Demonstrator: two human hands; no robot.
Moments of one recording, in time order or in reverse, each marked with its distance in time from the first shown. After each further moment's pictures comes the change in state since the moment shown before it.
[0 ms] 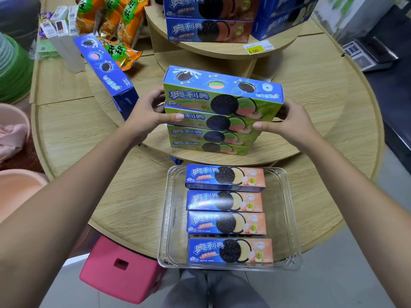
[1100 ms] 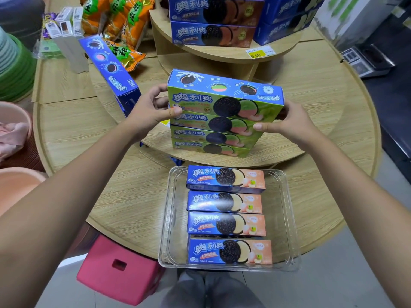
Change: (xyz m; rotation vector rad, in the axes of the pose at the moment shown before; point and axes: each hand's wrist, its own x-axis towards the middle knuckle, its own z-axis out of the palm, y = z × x) left_hand 0.000 0.005 -0.007 -0.012 -0.022 -0.024; right_hand 0.005 -0.011 -0.003 -0.054 -0.026 0.044
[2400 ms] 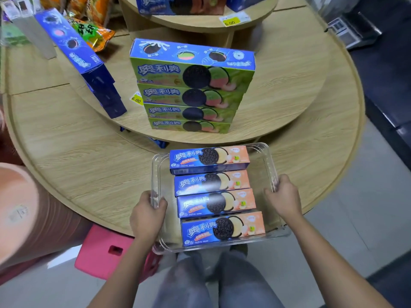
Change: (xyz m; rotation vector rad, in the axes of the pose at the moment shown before) left_hand -0.185 -0.160 0.117 0.671 0.551 -0.488; right_hand -0.179 0.168 0.037 -0.494 0.262 0.576
